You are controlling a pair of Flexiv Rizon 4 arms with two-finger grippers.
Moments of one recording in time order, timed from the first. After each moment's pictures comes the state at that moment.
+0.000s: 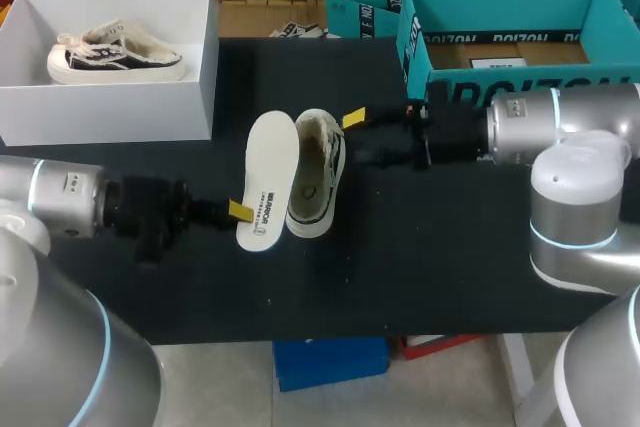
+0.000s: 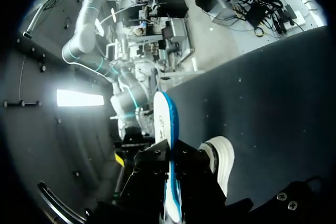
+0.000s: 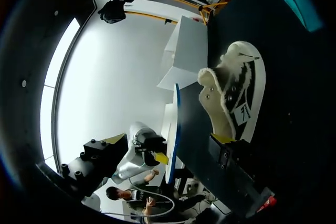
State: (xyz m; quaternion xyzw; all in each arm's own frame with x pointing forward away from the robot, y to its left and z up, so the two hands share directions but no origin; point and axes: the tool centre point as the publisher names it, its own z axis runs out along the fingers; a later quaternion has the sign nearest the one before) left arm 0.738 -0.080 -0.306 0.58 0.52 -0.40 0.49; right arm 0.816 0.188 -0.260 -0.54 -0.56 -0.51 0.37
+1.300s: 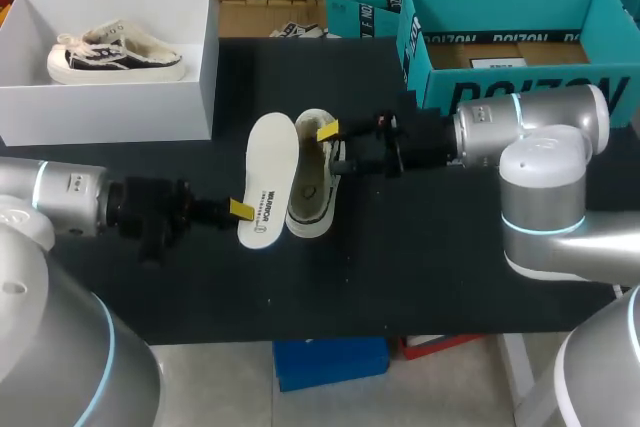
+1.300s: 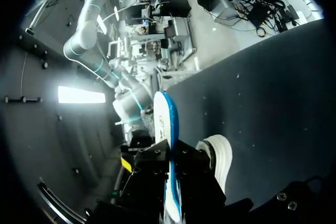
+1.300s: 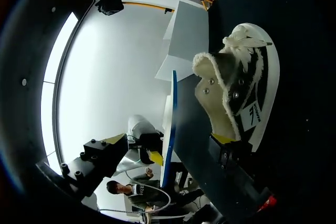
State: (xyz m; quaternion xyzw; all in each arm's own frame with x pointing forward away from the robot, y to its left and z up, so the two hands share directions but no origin) left arm 0.746 -0.080 -0.312 0.57 0.52 -0.40 0.49; right arm 0.820 0.223 -0.290 -0.52 -0.58 -0.49 0.40
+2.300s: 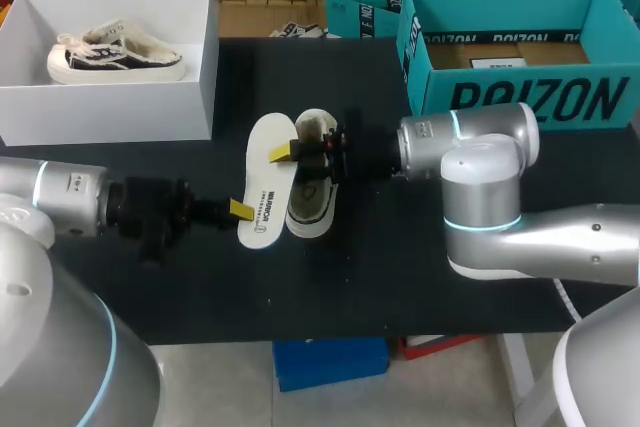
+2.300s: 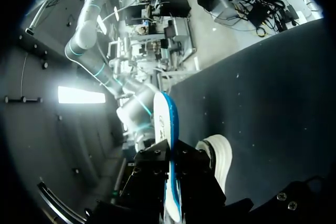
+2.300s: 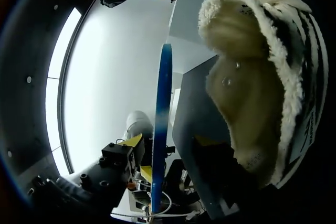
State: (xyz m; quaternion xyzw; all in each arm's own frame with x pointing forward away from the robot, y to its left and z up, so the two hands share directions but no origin) left arm 0.746 -0.080 -0.312 0.57 0.52 -0.40 0.49; right arm 0.821 0.299 -0.316 -0.48 -0.58 -0.49 0.44
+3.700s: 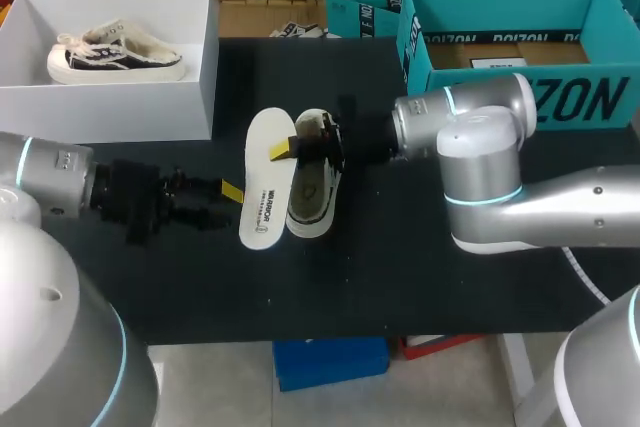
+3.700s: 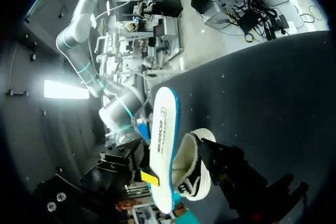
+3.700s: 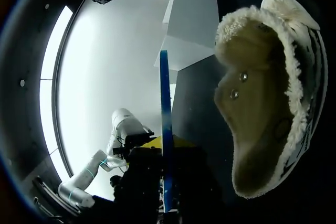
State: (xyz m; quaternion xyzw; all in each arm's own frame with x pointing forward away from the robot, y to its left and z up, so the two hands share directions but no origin) left arm 0.754 -0.053 -0.303 0.60 0.58 -0.36 0.43; right arm 0.830 0.301 -0.308 -0.49 -0.59 -0.46 0.44
